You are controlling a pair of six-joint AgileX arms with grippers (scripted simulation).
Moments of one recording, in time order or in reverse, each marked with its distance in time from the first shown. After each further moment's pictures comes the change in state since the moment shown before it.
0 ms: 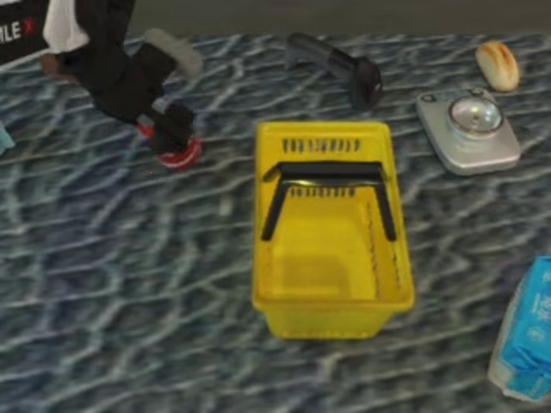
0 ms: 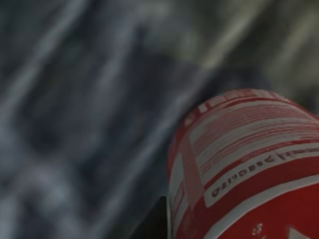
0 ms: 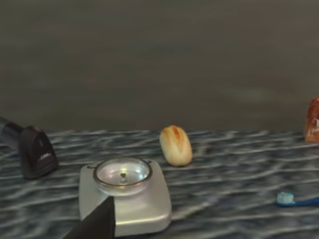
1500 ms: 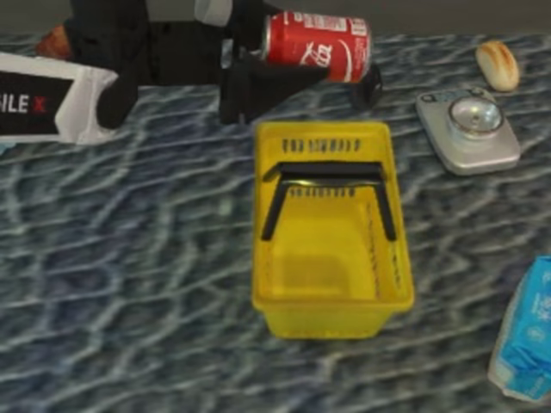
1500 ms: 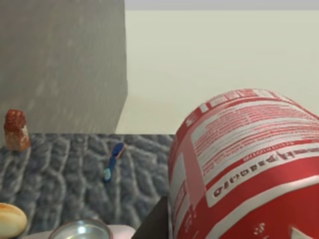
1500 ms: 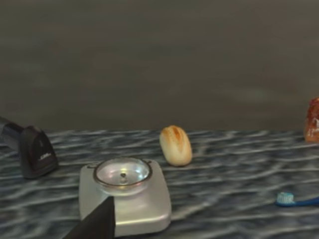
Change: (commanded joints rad) left arm -0.118 -0.261 -0.550 1.529 0.996 -0.498; right arm 0.000 0.000 0.000 0.000 0.000 0.000
